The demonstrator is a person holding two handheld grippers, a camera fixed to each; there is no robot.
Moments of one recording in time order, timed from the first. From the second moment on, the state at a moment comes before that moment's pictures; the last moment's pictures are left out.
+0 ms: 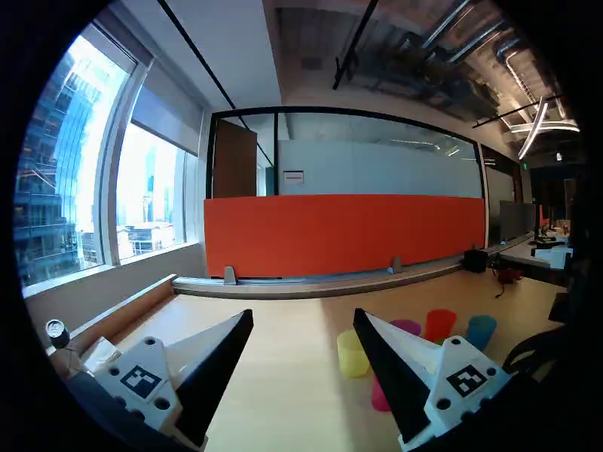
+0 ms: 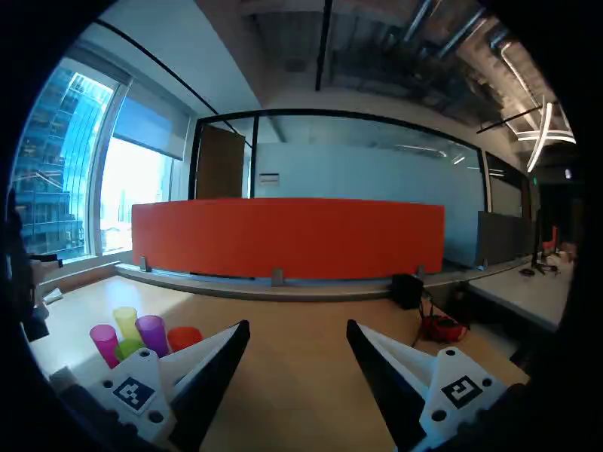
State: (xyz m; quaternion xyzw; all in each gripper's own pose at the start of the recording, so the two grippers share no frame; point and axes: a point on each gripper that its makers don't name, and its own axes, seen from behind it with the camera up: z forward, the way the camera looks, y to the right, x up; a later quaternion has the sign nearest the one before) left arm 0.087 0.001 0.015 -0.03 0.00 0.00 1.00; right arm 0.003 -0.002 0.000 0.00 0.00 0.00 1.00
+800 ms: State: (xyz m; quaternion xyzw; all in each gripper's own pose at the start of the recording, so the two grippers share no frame) left arm 0.206 0.019 0.035 -0.08 0.03 0.01 1.00; right arm 0.089 -0.035 0.010 0.04 0.01 0.01 1.00
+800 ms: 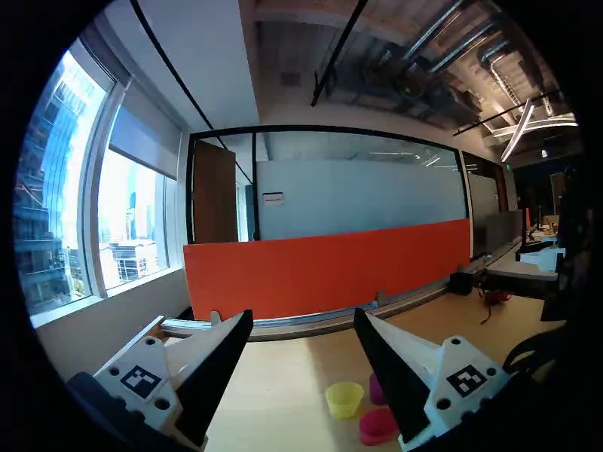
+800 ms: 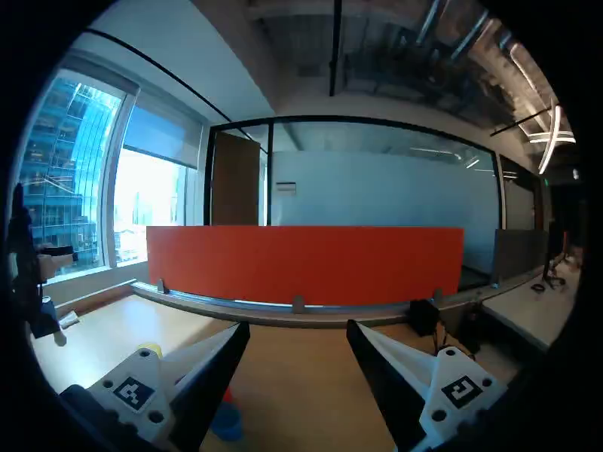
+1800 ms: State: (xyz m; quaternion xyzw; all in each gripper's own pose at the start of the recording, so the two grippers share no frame) left arm 0.214 0.064 0.037 -0.21 -0.01 0.01 0.98; right arm 0.105 -0.053 0.001 0.14 0.01 0.00 0.99
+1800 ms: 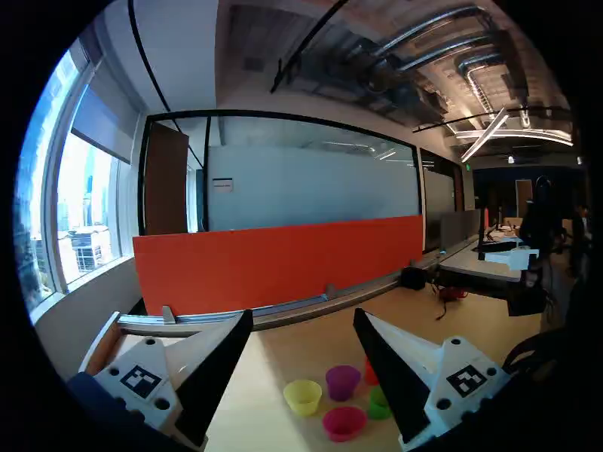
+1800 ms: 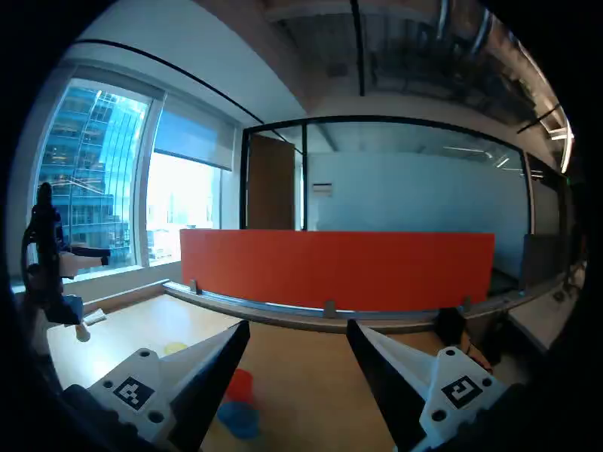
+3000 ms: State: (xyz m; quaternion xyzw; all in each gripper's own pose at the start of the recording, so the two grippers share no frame) left arm 0.159 0.135 0.029 -0.37 -0.08 0.07 0.92; right arm 0.080 -0.113 -0.002 0.29 -0.06 -0.06 0.96
